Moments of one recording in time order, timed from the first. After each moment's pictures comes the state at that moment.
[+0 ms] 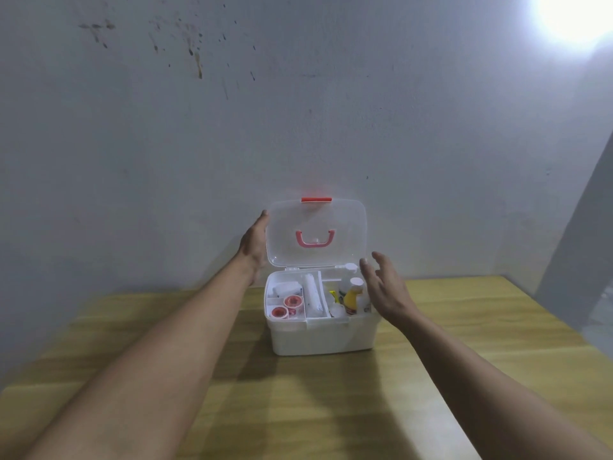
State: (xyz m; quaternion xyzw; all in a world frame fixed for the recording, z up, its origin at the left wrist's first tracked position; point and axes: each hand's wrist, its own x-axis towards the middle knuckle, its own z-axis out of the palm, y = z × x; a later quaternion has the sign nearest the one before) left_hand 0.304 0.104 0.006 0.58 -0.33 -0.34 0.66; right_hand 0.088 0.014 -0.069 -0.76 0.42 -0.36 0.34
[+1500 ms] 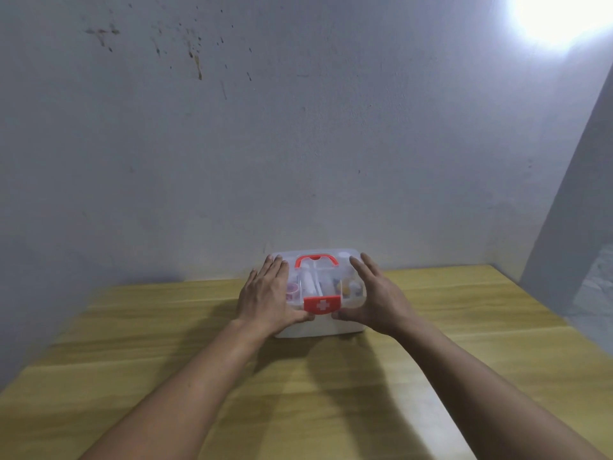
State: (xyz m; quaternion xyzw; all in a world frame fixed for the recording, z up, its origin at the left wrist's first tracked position) left_hand 0.256 0.162 -0.072 0.79 -0.57 0.10 0.20; right_hand 0.061 0.048 -0.080 -0.88 0.39 -0.23 0.15
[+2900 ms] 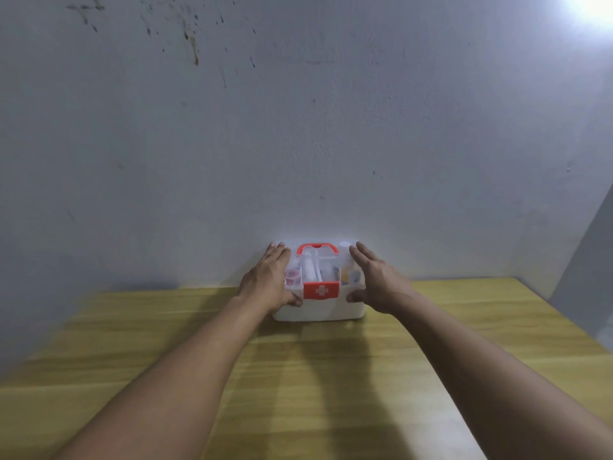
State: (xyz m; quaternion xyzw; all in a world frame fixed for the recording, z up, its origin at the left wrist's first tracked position) left_hand 0.305 0.100 -0.062 0.79 -0.57 0.01 0.22; right_hand 0.107 -0.012 -0.053 -0.90 0.40 -0.13 0.10
